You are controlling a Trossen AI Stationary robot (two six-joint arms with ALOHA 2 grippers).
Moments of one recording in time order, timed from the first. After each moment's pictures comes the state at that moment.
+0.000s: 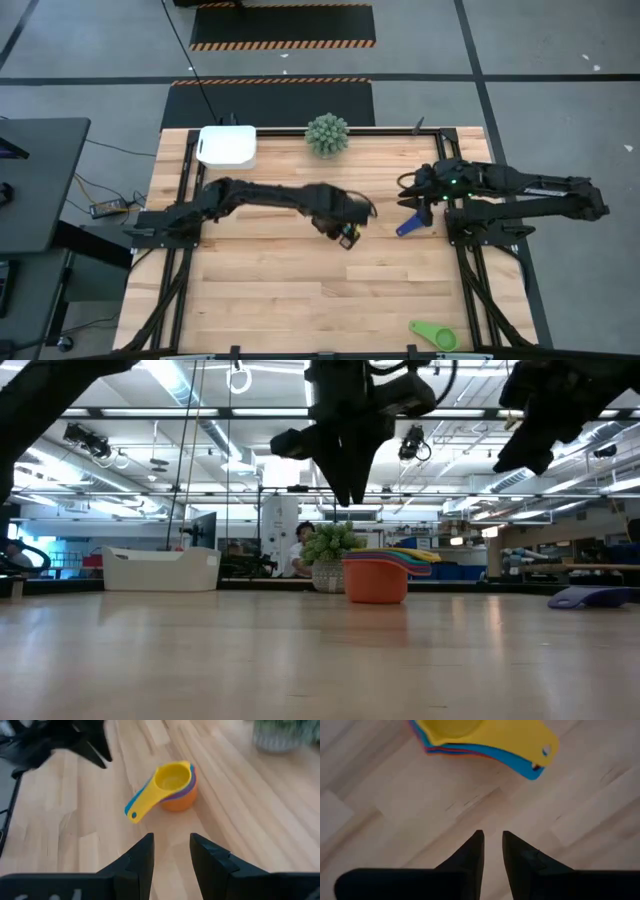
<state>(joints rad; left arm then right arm) -0.07 2.29 2.23 -1.33 -0.08 -0.93 -0.17 0.63 0.60 -0.62 -0.07 0.26</state>
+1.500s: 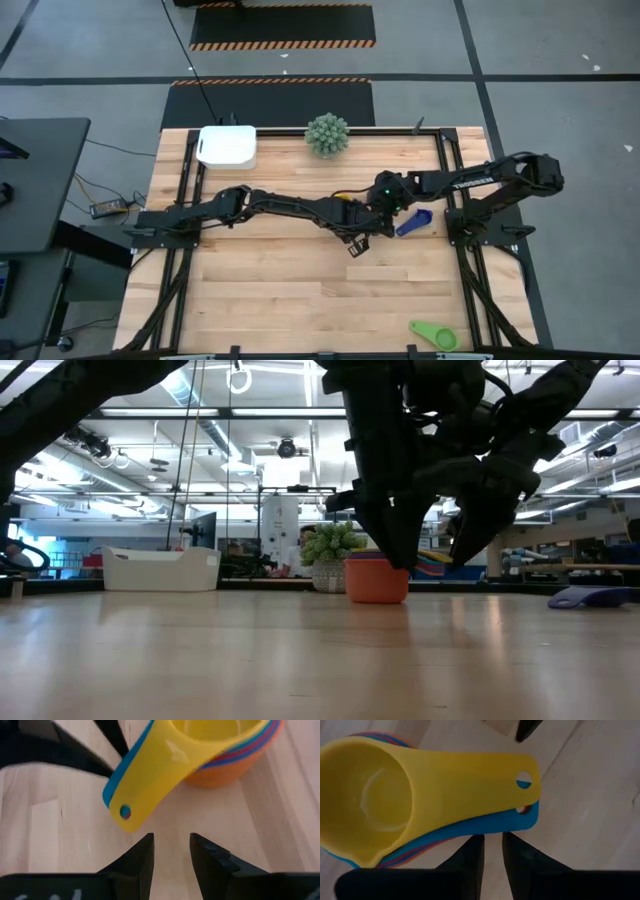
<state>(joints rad) -0.08 2.46 2.23 -1.06 -0.22 -0.59 -0.19 1.36 0.60 -0.21 -0.24 0.10</state>
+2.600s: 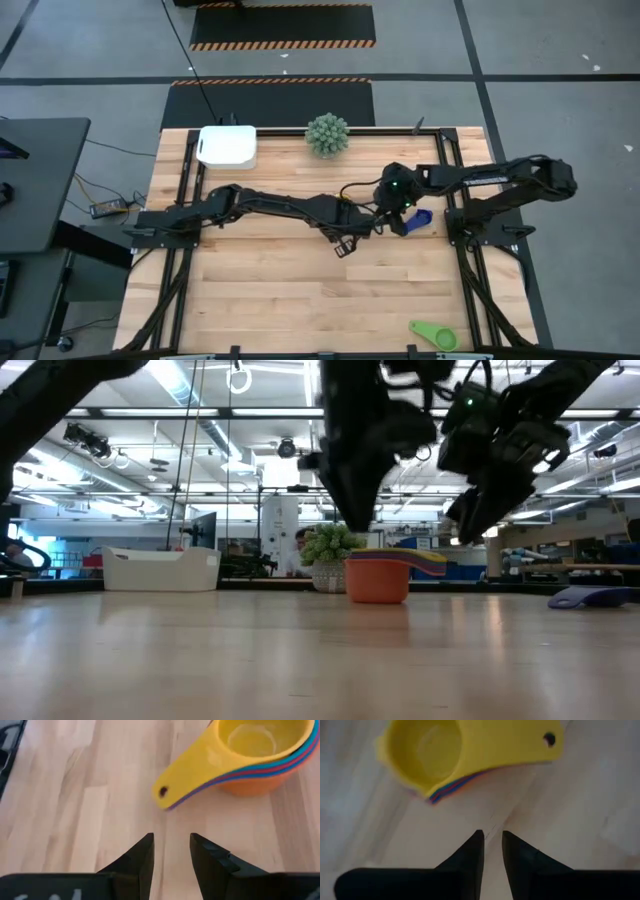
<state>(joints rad) -0.12 2.36 2.23 -1.29 -0.26 -0.60 -0.24 1.23 0.62 -0.35 -0.43 -0.07</state>
